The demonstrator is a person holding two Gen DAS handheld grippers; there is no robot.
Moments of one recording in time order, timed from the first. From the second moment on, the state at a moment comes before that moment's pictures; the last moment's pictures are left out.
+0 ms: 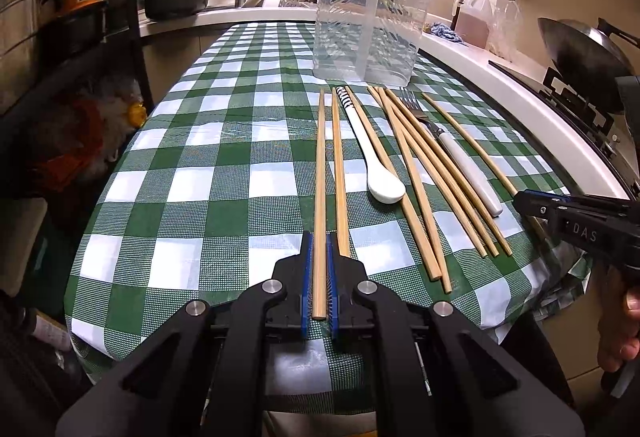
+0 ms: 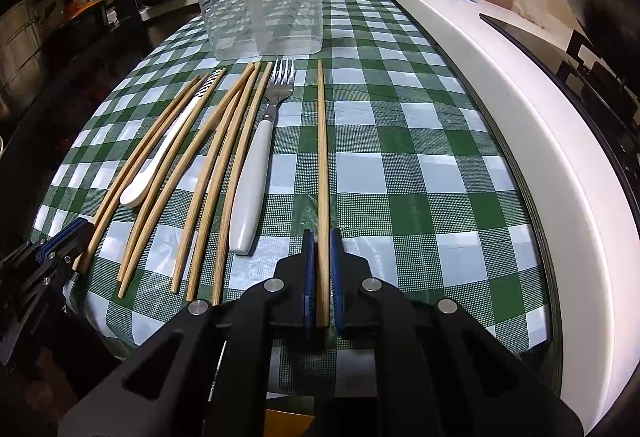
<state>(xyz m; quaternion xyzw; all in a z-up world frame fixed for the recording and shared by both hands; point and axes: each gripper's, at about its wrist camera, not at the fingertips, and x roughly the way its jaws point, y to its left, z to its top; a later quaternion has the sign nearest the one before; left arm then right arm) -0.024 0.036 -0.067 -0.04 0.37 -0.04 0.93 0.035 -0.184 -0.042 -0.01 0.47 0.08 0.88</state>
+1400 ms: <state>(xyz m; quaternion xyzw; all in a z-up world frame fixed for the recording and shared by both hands) -0.016 0.054 0.085 -0.03 0.17 -0.08 0.98 0.045 -0.204 0.109 0.01 0.33 0.12 0.94</state>
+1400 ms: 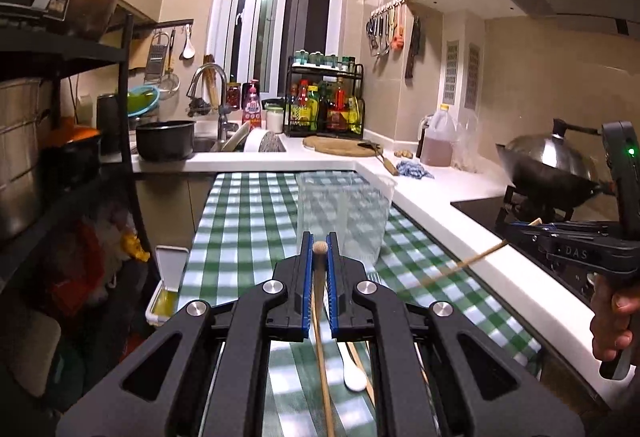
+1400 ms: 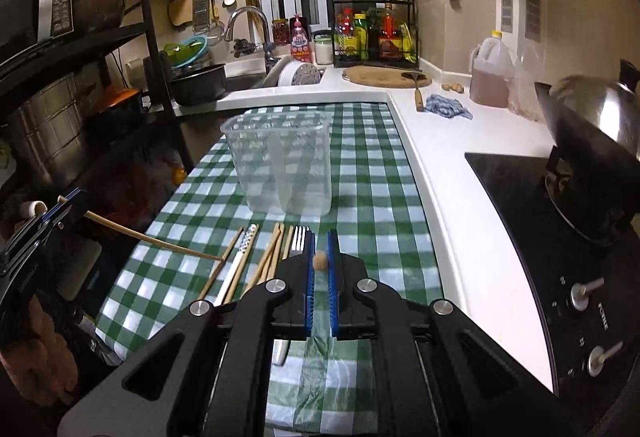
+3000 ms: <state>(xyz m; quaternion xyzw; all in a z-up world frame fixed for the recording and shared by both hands) 0.215 0.047 0.130 -0.04 0.30 -0.11 0.95 0.244 -0.158 0.151 0.01 0.32 0.15 0.94</state>
